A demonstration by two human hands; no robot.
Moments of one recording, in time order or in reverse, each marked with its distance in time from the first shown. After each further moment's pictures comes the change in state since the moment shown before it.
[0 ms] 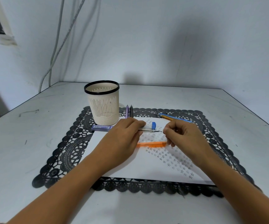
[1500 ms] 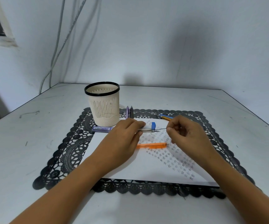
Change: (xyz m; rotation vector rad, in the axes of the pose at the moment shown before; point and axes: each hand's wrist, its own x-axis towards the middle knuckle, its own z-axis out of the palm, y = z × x) left_hand 0.000 0.000 -0.001 -0.044 0.004 -0.019; right_hand 0.001 0.004 -0.005 -0.069 0.072 -0.146
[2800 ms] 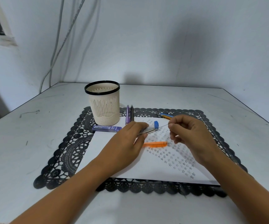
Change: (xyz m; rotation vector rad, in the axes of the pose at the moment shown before) left_hand -0.002 0.011 0.007 -0.131 0.001 -0.054; right_hand 0.003 -0.001 -0.002 0.352 -0.031 0.188
